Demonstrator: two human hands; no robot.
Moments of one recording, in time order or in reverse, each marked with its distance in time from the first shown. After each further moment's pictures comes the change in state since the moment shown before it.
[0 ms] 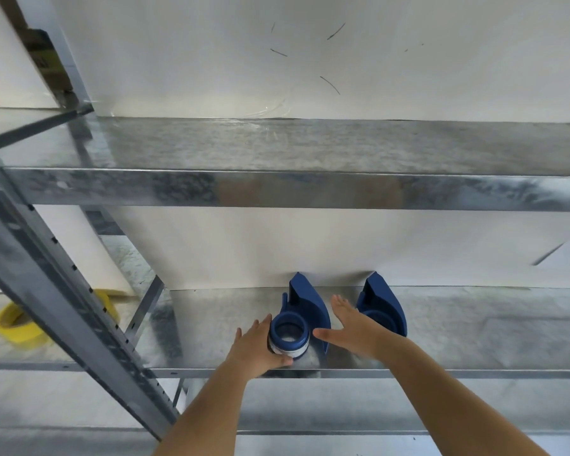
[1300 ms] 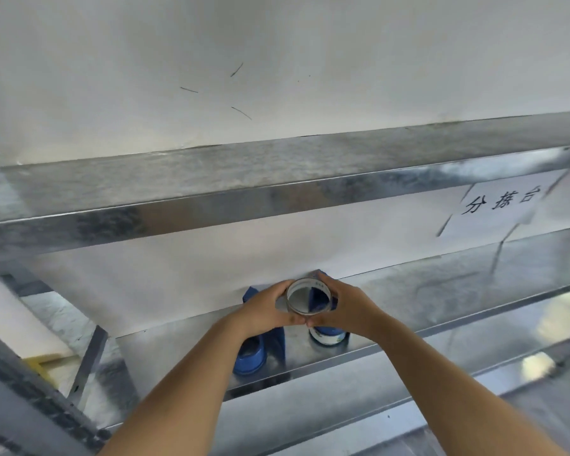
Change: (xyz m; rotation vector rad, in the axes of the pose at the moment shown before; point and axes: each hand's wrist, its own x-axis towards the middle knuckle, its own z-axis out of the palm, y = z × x) left_hand -0.002 0.128 -0.071 -0.232 -0.244 0.384; right_hand -0.056 0.032 -0.033 0.252 0.462 -0.036
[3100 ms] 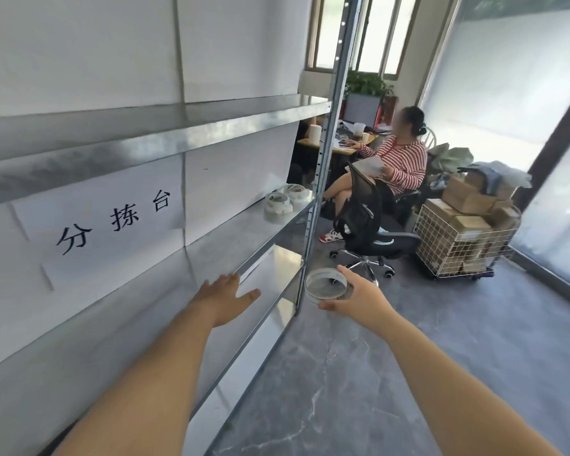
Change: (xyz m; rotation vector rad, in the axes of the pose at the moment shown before) left_hand 0.277 0.386 0.428 0.690 -0.334 0.378; right_hand -0.327 0.409 -0.358 0.142 0.707 0.751
